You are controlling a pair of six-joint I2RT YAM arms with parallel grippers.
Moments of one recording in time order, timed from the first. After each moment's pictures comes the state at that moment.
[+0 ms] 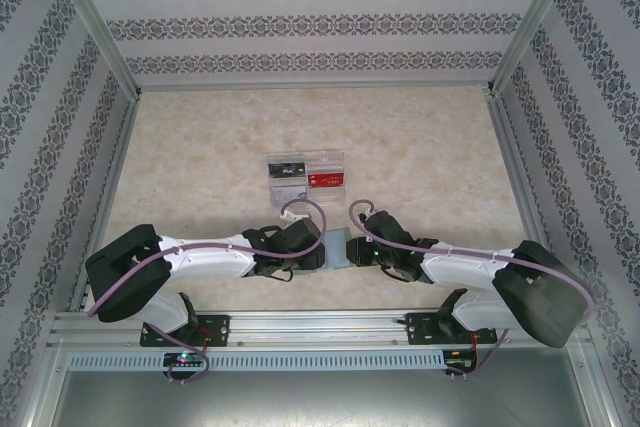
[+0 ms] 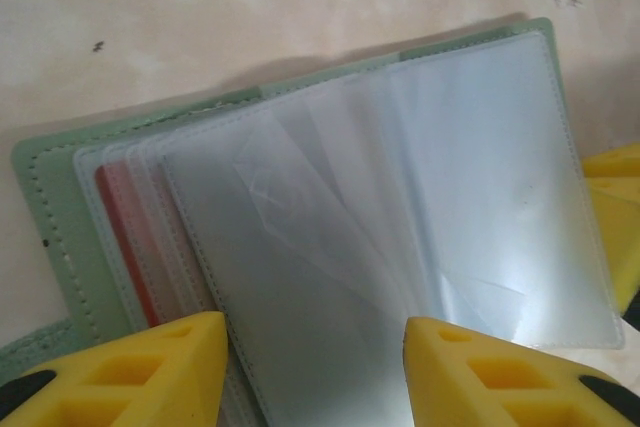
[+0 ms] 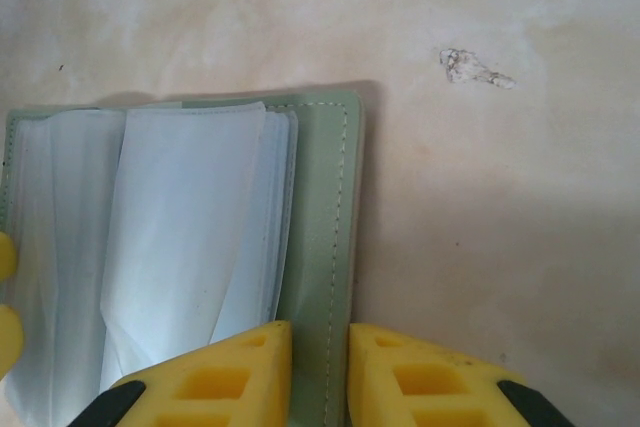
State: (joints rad) left arm -1.02 1.50 0.70 -0.22 -0.11 -0.97; right arm 0.77 1.28 0.33 0.07 -0.11 0.71
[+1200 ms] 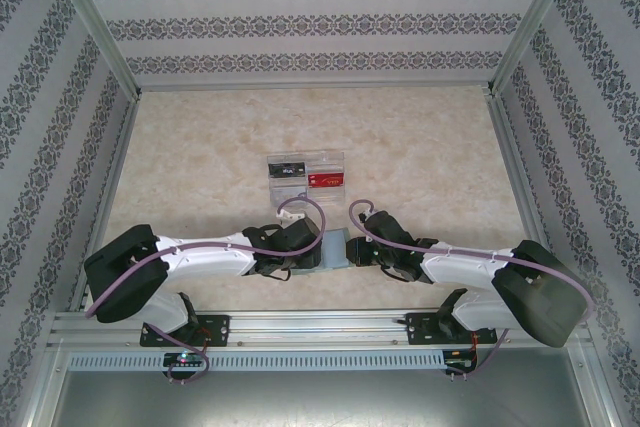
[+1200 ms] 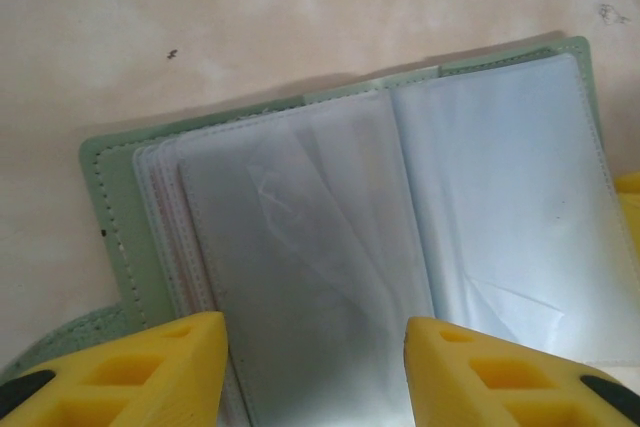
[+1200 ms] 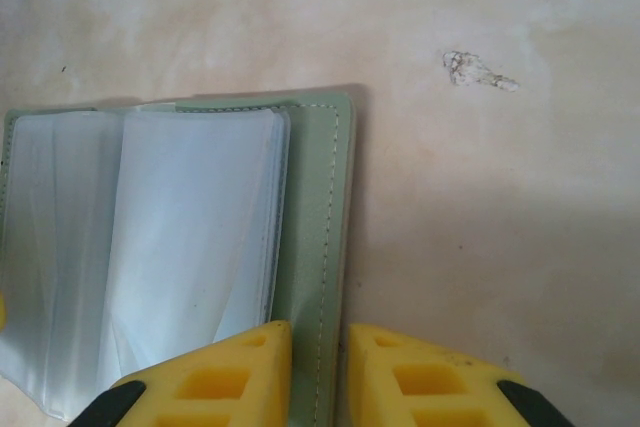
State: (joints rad) left arm -1.02 1.49 0.73 -0.32 -0.17 -1.00; right arm 0.77 1.28 0.33 0.08 -0.11 0.71
